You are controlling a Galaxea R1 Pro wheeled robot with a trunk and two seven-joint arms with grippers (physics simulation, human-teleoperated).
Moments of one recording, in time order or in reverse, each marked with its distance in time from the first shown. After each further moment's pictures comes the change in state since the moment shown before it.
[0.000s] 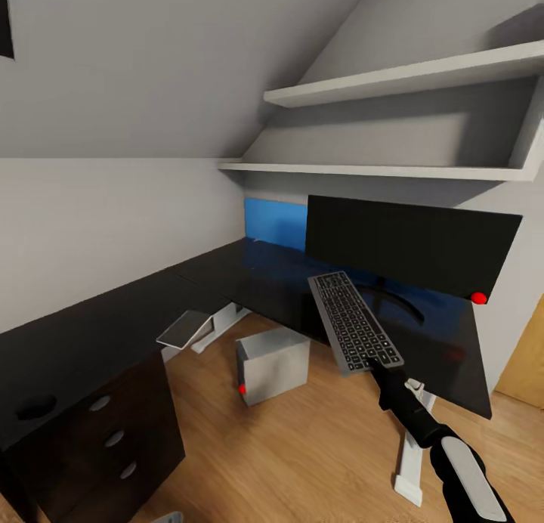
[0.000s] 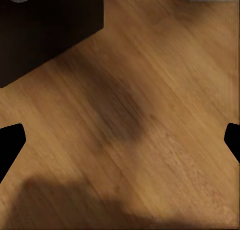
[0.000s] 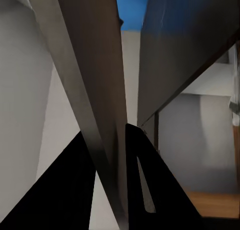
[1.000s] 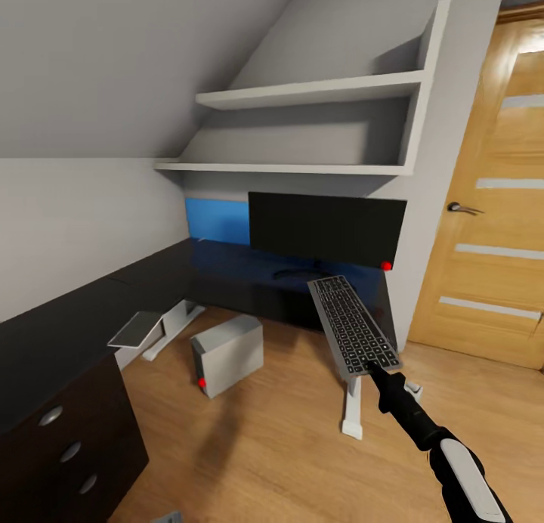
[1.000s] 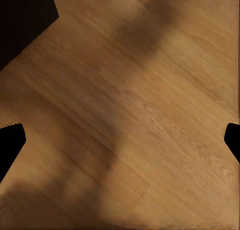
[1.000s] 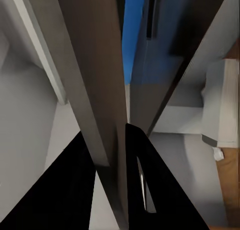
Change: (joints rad) left arm 0.001 0.000 0.000 0.000 0.002 0.000 0.000; right arm 0.000 0.000 0.001 0.022 0.000 -0.002 0.000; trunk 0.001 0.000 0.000
